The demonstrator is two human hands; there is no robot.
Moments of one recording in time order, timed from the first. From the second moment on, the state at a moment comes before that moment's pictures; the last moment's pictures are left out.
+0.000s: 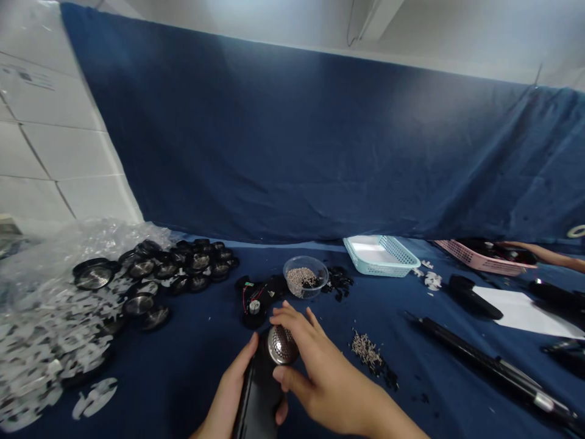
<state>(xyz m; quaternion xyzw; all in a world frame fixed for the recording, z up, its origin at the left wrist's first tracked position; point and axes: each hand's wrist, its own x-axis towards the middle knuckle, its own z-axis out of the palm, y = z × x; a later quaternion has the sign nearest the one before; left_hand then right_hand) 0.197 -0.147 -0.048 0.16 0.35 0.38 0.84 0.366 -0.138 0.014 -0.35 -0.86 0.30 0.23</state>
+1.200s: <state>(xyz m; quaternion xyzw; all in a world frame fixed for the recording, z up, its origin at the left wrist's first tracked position) 0.200 -0.155 -0.039 0.19 0.40 0.42 0.79 0.362 -0.142 -0.001 -0.47 -0.83 0.15 0.26</state>
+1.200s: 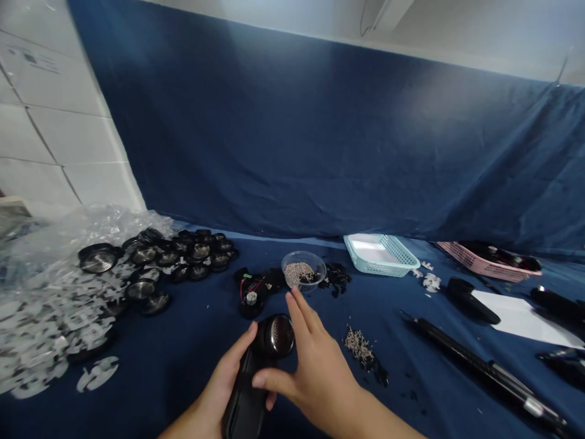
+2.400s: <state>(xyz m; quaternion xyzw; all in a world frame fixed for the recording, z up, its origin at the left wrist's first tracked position) 0.187 -0.142 -0.053 0.17 0.40 0.26 0.86 0.387 -0.104 0.037 -0.12 -0.97 0.20 0.10</state>
